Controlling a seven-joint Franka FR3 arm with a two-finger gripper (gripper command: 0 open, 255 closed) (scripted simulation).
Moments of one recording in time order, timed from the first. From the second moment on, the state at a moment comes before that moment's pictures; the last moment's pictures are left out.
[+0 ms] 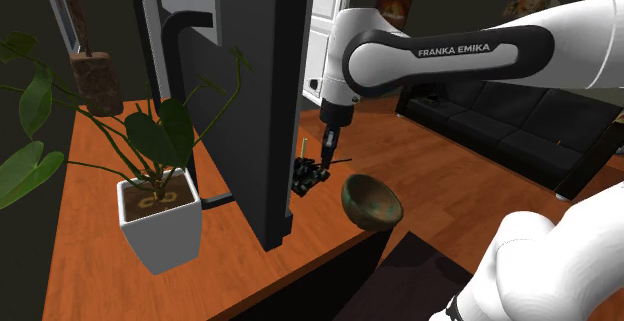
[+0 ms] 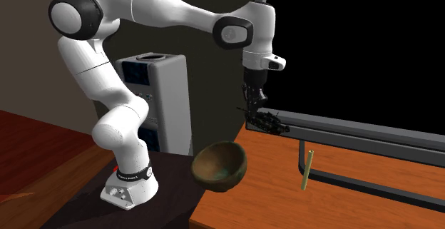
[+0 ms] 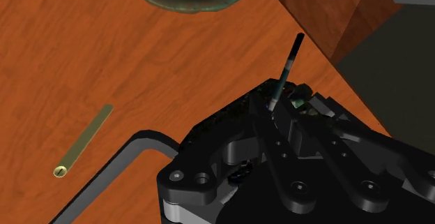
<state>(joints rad) 0.17 -0.34 0.03 -2.22 0.07 1.87 -0.39</state>
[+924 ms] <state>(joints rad) 0.06 -0.77 -0.13 -2.51 -0.04 1.73 -0.60</state>
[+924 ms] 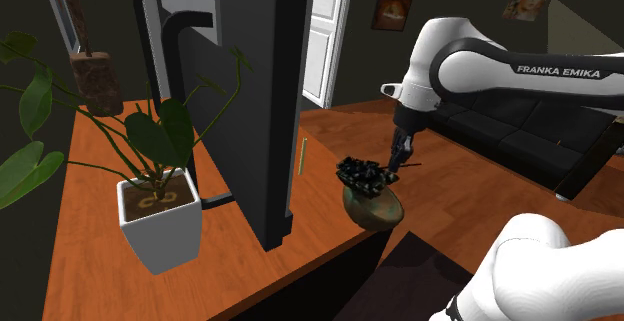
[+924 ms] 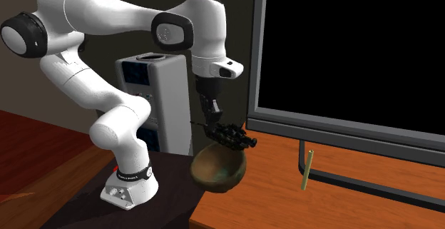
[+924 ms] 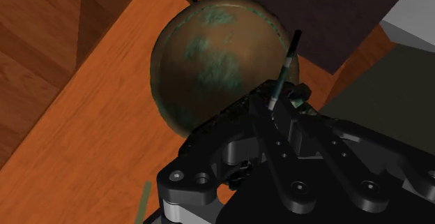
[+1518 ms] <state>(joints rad) 0.05 -0.79 -0.15 -2.63 -0.06 1.83 -0.62</state>
